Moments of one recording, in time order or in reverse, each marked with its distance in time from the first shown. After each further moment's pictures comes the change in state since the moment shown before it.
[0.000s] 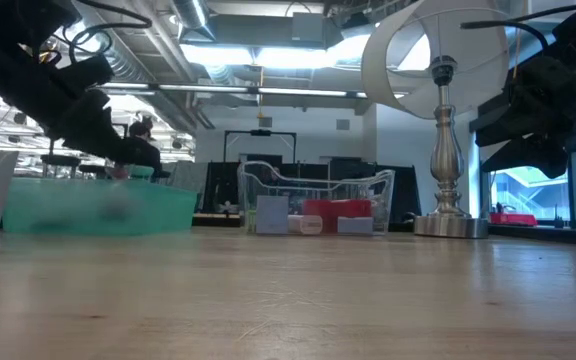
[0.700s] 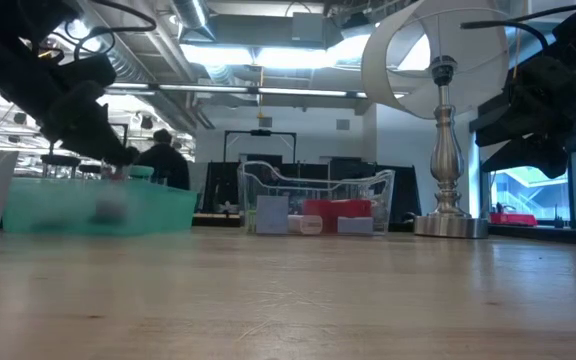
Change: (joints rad) left arm 0.000 0.008 0.033 -0.045 0.117 -0.046; right arm 0.000 0.000 0.000 0.000 0.000 0.000
